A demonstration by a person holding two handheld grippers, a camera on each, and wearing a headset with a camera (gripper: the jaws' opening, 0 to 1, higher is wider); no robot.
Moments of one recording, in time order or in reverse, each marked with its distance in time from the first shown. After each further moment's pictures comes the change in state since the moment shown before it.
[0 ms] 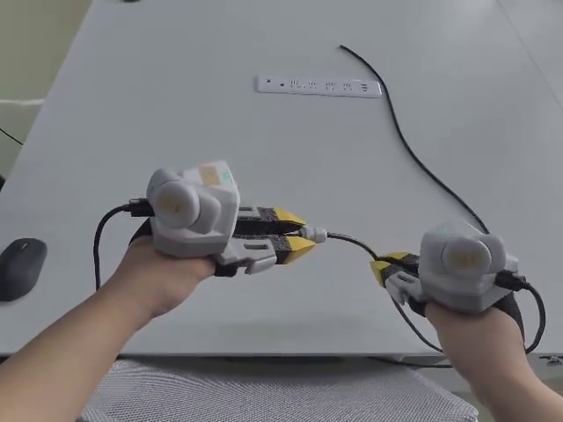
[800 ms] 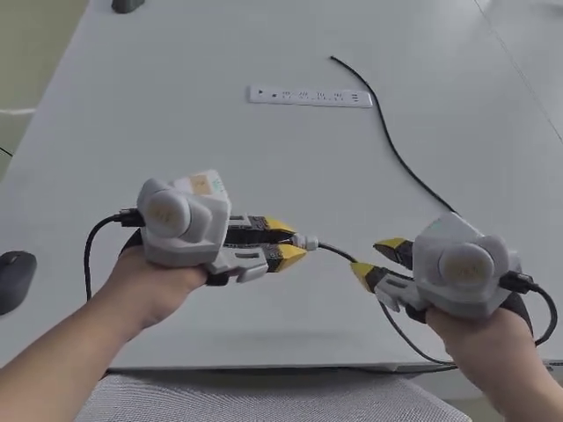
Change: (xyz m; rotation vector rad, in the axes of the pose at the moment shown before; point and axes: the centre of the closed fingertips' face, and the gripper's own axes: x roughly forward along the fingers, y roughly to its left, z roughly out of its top) left arm -0.001 0.004 0.000 -0.007 -0.002 0.000; right arm -0.024 0.025 0.054 -0.240 -0.086 0.058
